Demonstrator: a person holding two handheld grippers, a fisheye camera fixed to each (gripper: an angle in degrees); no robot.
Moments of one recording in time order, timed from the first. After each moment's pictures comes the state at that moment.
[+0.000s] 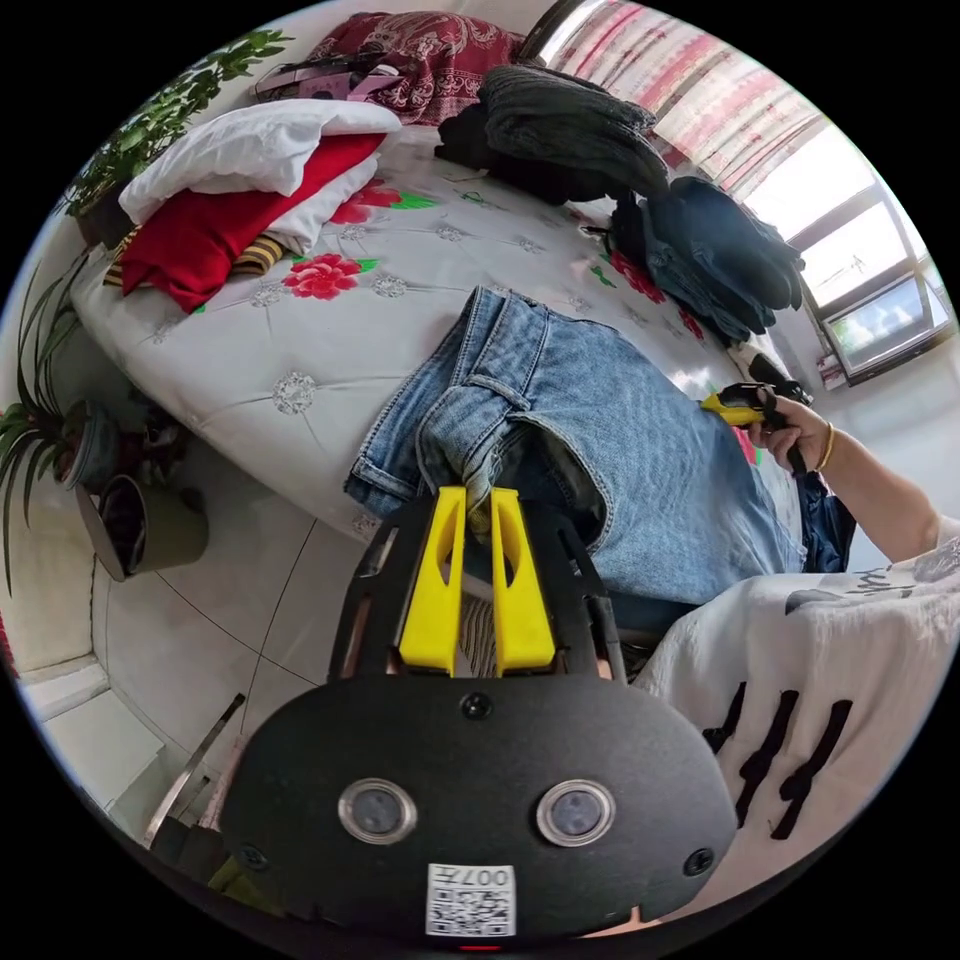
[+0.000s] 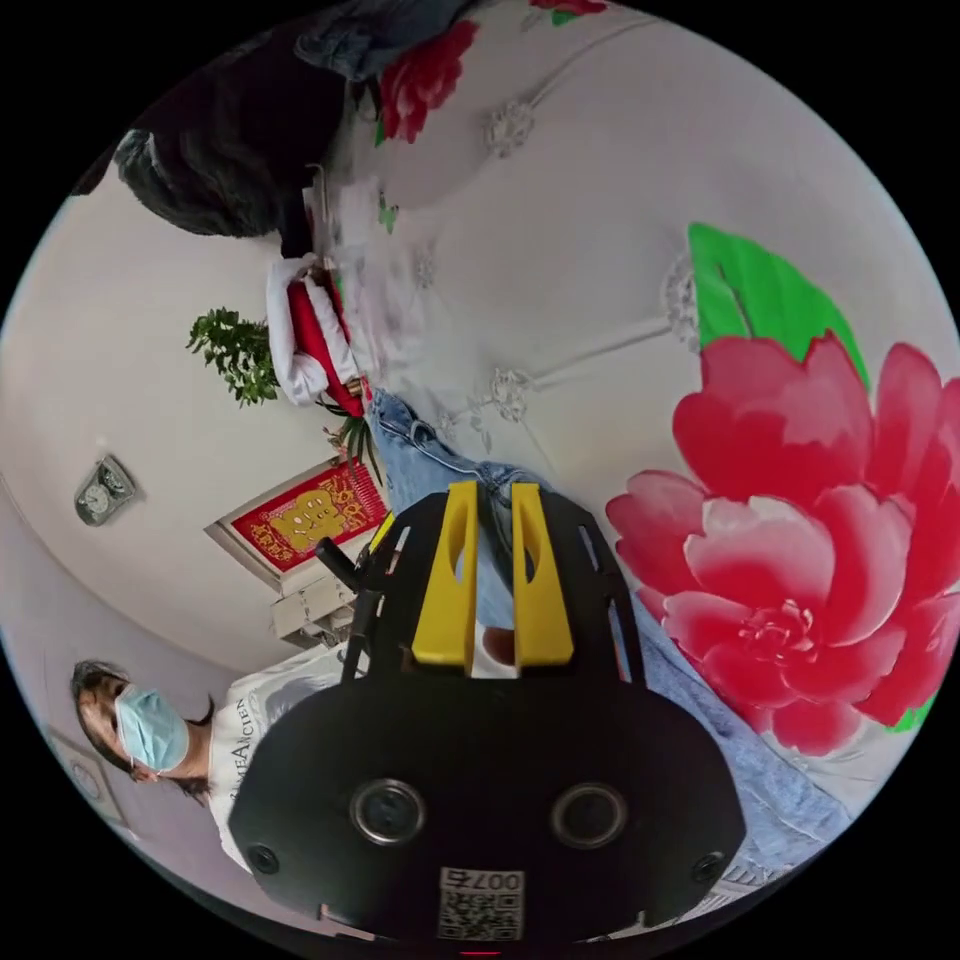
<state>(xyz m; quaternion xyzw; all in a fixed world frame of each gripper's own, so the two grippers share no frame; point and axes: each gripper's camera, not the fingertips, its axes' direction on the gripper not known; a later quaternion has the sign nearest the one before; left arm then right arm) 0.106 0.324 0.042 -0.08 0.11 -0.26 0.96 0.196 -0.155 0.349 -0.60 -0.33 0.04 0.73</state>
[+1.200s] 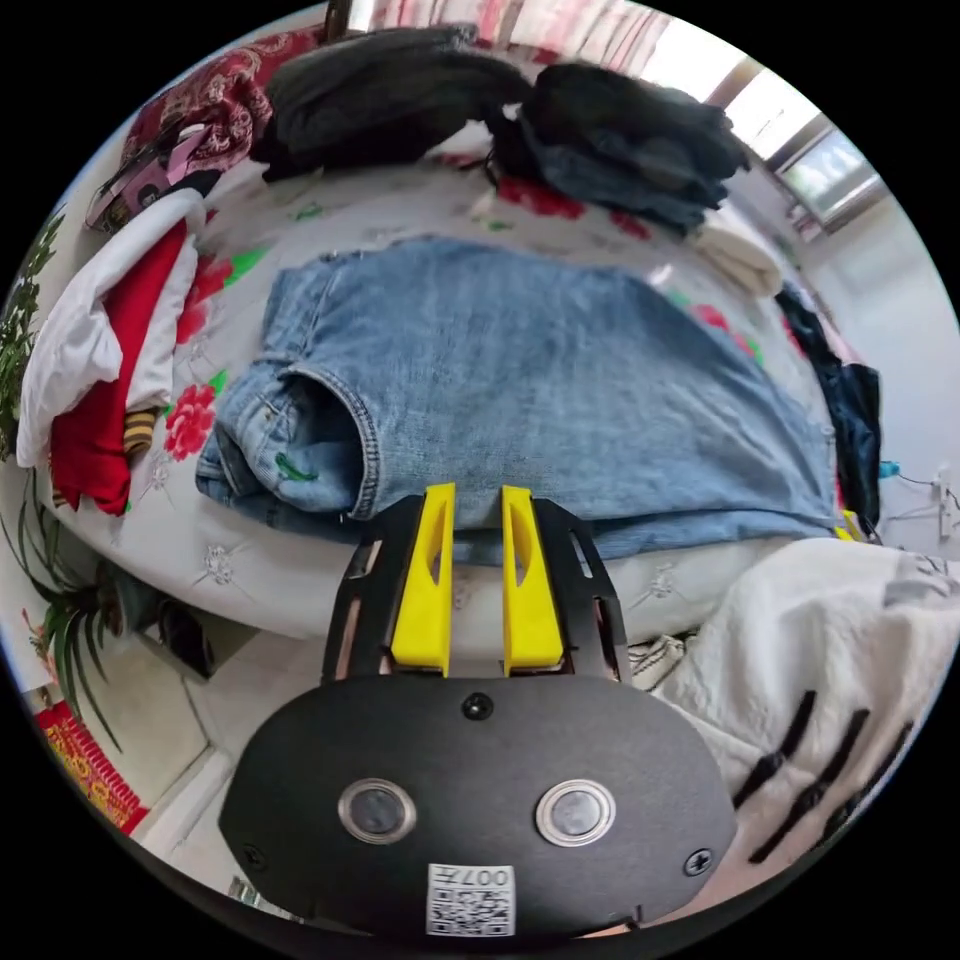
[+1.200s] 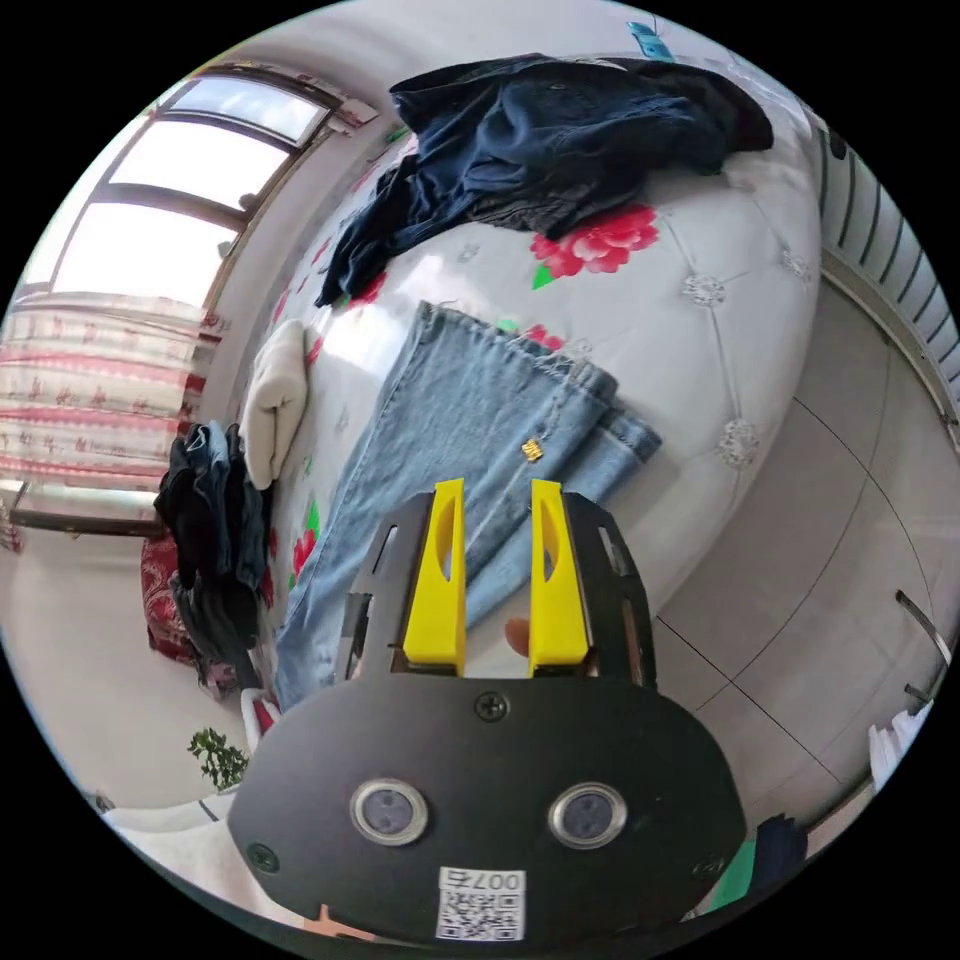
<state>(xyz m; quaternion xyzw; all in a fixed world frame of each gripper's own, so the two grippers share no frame) 0.202 0.188 0.083 -0.17 0.09 -0.08 0.98 0.508 0.104 -0.051 -0.06 0.04 0.44 0.90</state>
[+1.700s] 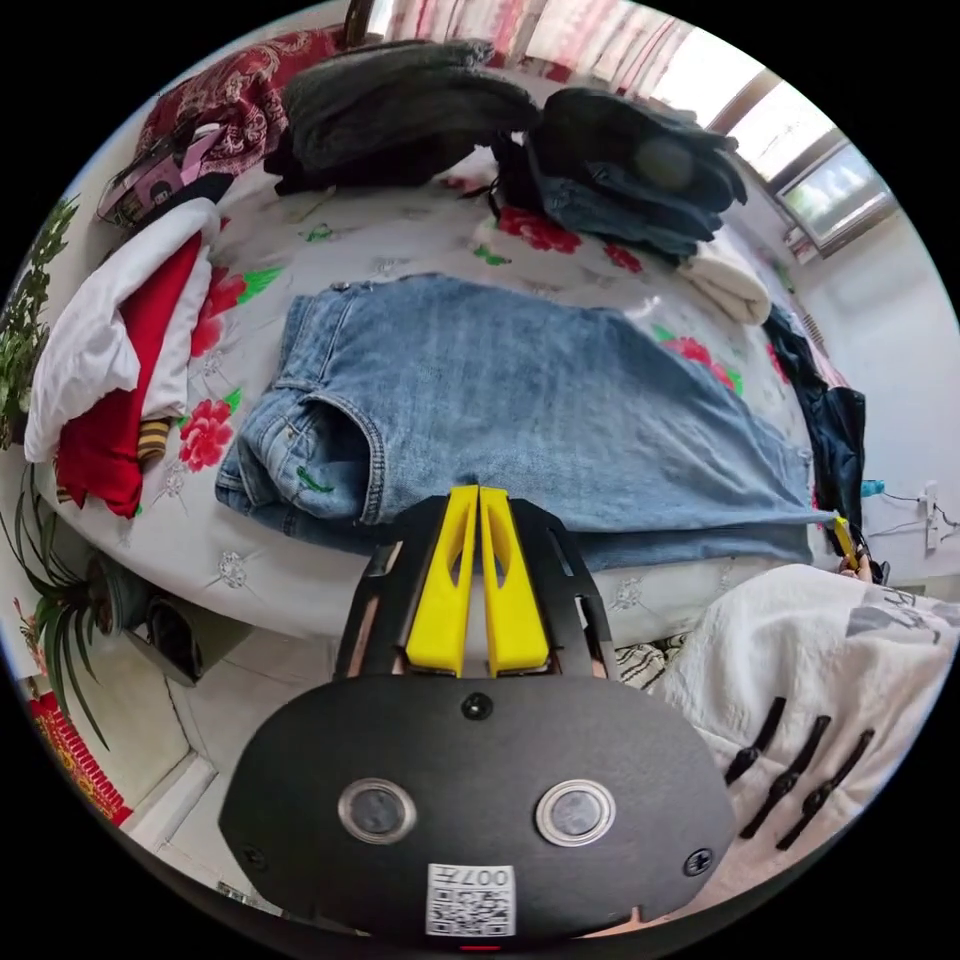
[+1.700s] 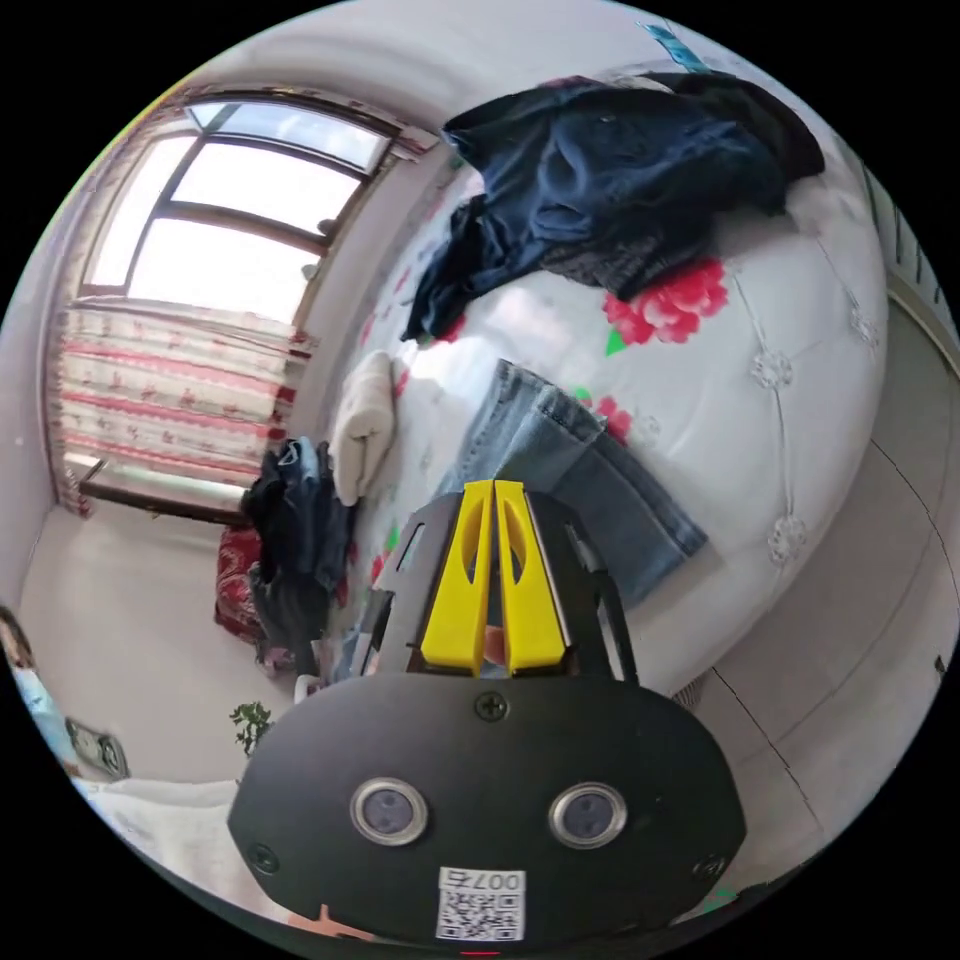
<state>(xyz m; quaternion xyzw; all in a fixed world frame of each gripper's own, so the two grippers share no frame) 0.189 0.168 0.050 -0.13 0.12 -0.10 0.98 0.526 0.116 -0.107 0.04 -0.09 0.38 0.92</state>
